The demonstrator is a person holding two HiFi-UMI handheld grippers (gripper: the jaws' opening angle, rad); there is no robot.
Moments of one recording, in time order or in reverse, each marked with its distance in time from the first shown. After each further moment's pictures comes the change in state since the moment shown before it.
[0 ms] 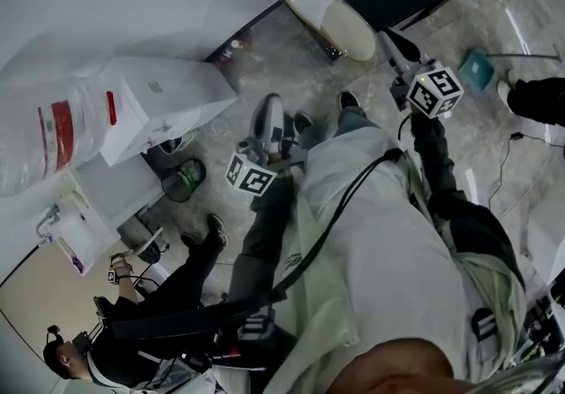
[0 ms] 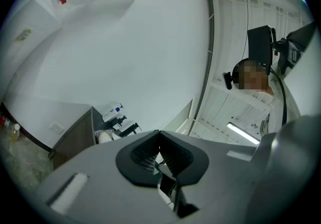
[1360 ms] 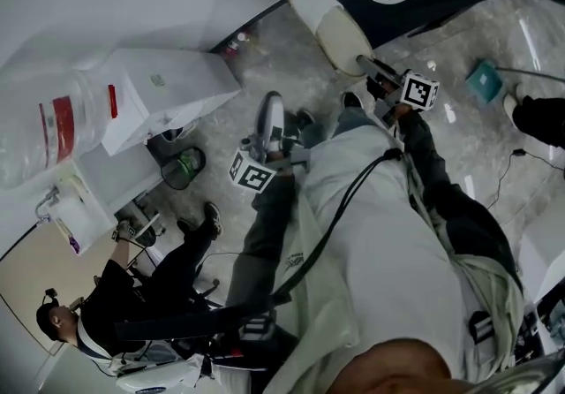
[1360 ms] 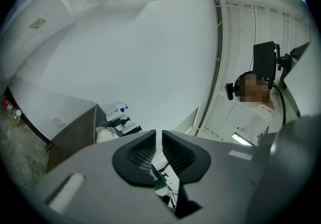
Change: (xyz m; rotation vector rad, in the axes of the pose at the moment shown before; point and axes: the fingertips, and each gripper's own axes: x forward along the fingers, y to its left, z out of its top) left arm 0.018 0.014 -0.009 -0.082 -0.072 0.054; right arm 0.039 0.002 -0.112 0.721 0.158 0.314
